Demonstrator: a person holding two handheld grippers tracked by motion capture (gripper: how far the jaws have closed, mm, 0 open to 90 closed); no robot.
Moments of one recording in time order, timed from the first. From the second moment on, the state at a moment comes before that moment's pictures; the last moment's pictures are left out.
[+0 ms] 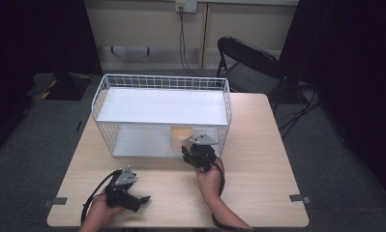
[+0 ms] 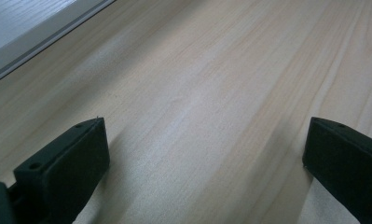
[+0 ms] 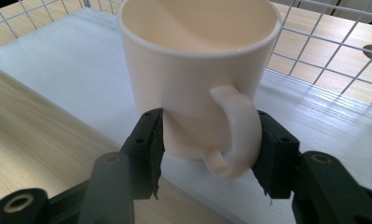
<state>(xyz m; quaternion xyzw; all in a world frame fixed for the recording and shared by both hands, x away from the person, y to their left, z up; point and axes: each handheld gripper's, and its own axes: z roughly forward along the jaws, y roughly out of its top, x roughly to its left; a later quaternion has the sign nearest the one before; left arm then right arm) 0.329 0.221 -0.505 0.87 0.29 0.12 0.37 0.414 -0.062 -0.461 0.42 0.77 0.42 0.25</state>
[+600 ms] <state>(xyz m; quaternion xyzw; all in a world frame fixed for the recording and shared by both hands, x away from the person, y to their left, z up) 0.329 0.221 -0.505 0.87 0.29 0.12 0.37 0.412 -0.068 -0.460 0.42 0.77 0.42 0.24</state>
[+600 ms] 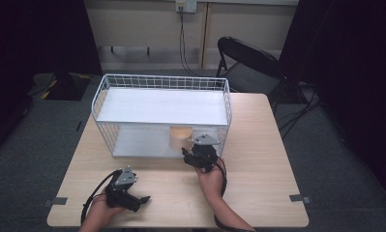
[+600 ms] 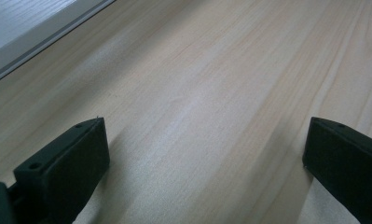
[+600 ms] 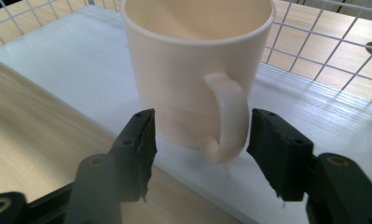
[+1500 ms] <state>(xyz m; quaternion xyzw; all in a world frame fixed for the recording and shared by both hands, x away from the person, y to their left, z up) 0.329 0.221 -0.505 0.87 0.29 0.12 0.37 0.389 -0.096 -0.445 0.37 0.79 0.45 0.20</state>
